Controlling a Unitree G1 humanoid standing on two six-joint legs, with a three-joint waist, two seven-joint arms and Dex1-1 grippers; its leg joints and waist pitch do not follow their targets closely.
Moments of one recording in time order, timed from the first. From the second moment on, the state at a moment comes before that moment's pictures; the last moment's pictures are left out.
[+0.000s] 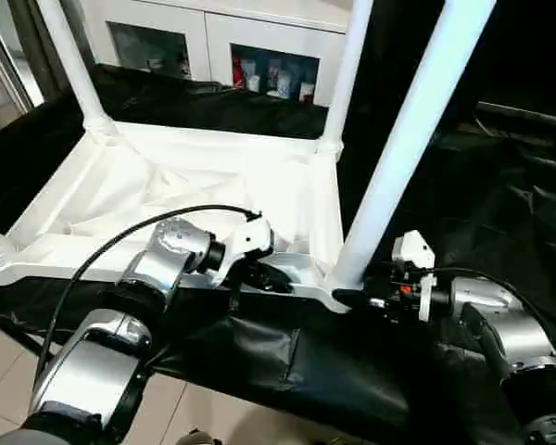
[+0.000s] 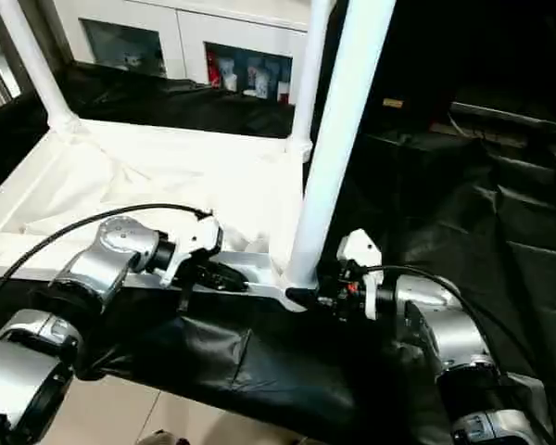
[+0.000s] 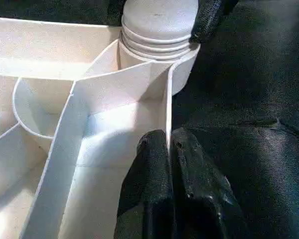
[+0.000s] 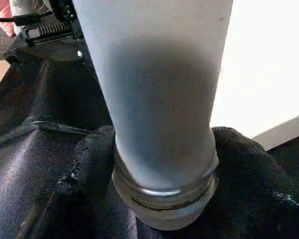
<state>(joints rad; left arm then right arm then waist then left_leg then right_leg) -0.75 0.27 -0.26 0.91 0.07 -0.12 -1.37 -0.32 -0.43 0.12 0.41 0.25 0.12 1.14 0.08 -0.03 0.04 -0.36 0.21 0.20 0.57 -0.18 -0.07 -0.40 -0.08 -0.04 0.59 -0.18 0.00</state>
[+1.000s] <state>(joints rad) -0.82 0.04 -0.21 1.06 0.14 -0.09 -0.80 -0.47 -0.17 -0.01 0.66 0.07 0.03 0.39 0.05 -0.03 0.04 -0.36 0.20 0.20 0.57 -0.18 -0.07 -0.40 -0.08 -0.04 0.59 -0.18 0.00</state>
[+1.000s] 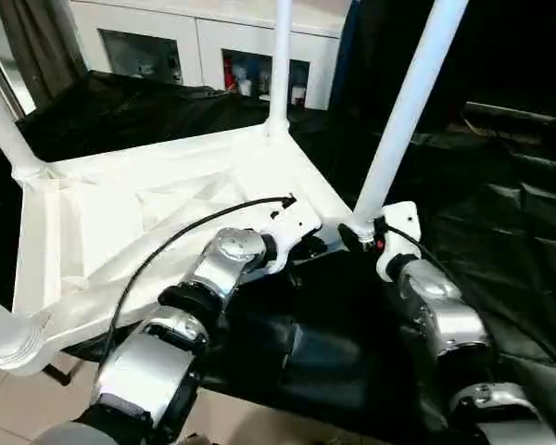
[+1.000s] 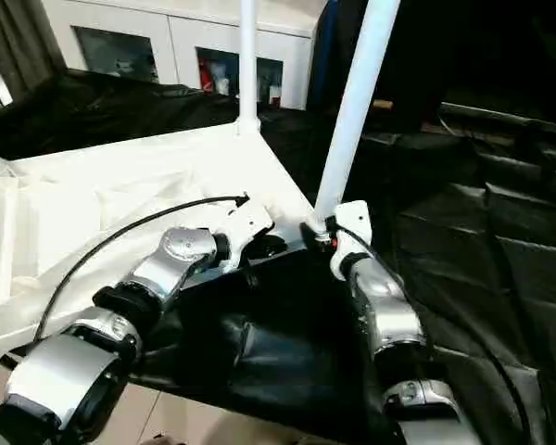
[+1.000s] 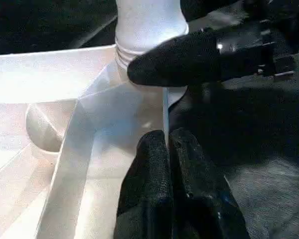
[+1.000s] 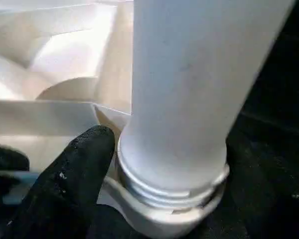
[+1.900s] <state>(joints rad) -0.73 0.24 -0.24 0.90 0.04 -0.14 -1.33 -0.35 -0.39 0.09 0.49 0.23 0.07 1.10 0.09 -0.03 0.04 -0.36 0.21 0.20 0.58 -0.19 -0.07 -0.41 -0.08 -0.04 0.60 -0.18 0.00</state>
